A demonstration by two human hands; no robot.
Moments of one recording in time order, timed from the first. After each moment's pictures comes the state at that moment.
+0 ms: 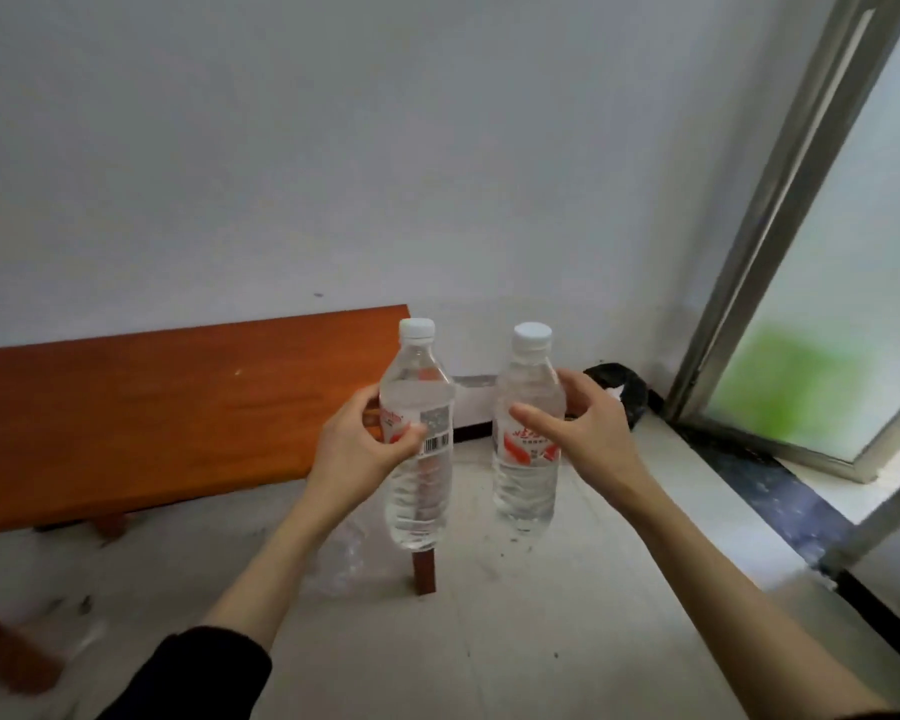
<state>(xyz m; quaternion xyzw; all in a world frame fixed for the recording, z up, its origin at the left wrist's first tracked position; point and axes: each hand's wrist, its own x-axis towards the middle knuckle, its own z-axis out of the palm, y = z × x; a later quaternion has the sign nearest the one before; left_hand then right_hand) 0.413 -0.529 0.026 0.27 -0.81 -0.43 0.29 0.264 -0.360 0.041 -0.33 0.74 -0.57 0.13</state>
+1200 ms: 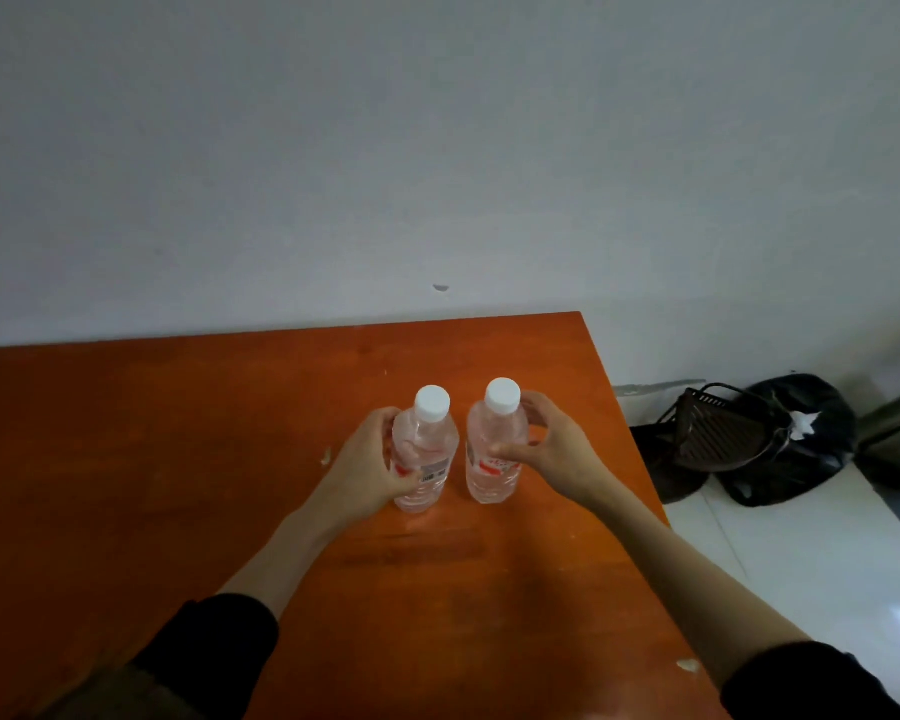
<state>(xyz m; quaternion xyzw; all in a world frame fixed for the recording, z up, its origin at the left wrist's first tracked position) 0.276 -1.113 -0.126 0.35 -0.80 -0.48 0.07 0.101 -0.977 -0.108 -0.35 0.81 -0.38 0.29</state>
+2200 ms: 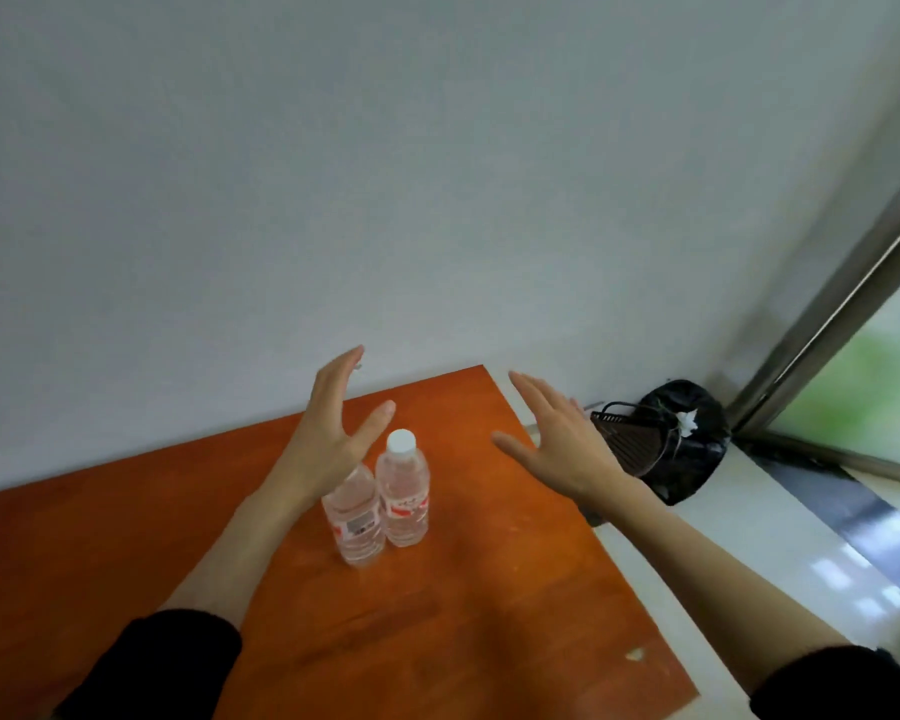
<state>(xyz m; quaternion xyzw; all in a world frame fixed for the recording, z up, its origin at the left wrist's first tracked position) 0.230 -1.119 -0.016 0.18 -0.87 -0.41 0.21 0.085 -0.920 -0.025 -0.40 0.89 -0.22 0.05</state>
